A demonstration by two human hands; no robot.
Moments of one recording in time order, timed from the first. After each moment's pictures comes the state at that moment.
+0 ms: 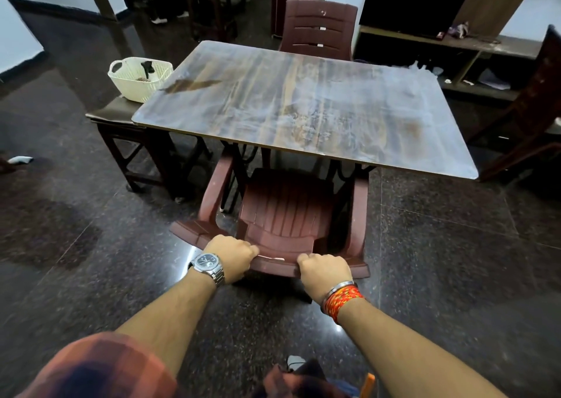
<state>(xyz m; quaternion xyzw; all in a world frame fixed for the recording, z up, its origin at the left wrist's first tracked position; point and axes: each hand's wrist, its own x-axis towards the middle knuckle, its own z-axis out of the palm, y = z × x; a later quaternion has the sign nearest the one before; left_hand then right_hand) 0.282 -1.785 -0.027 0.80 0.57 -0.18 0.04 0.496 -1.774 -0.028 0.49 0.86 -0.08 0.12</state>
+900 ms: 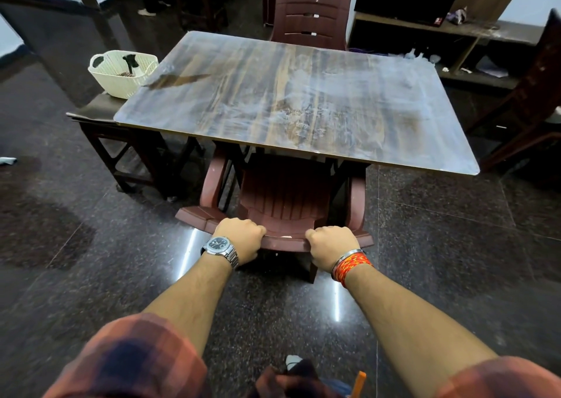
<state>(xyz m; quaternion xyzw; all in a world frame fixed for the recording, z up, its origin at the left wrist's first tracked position) 0.304 -1.716 -0.031 0.77 0.61 -0.17 0.04 0.512 -1.690 -0.030 0.47 0.87 -0.04 0.13</state>
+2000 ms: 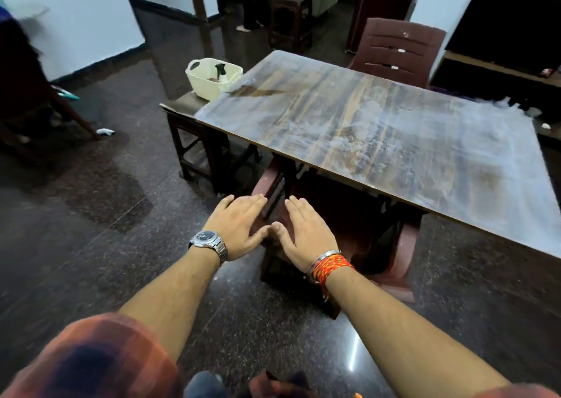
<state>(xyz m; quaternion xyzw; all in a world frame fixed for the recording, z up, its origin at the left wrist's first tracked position) 0.224 -1.737 -0.018 0.70 0.71 0.07 -0.02 0.407 -1.664 -0.022 0.37 0.90 -0.18 -0.13</state>
